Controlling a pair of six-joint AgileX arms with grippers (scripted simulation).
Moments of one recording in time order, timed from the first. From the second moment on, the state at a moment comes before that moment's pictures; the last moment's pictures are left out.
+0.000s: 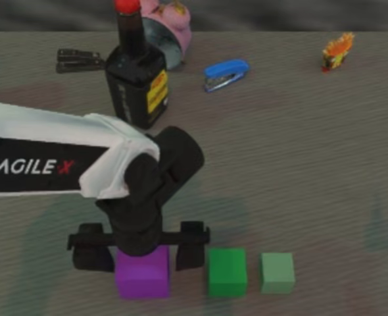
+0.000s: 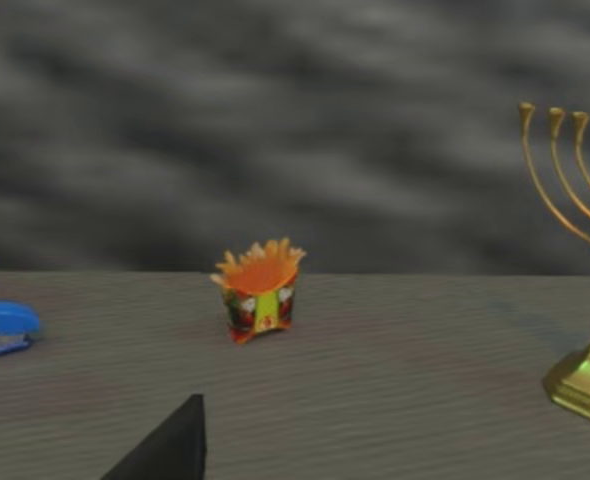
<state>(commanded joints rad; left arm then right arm) -0.73 1.85 1.02 -0.74 0.00 -0.72 0.01 0.00 0.00 0.00 0.00 0.00</state>
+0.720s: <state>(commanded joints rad) -0.72 1.76 1.14 -0.95 0.00 -0.73 0.01 0.00 0.00 0.00 0.00 0.00</state>
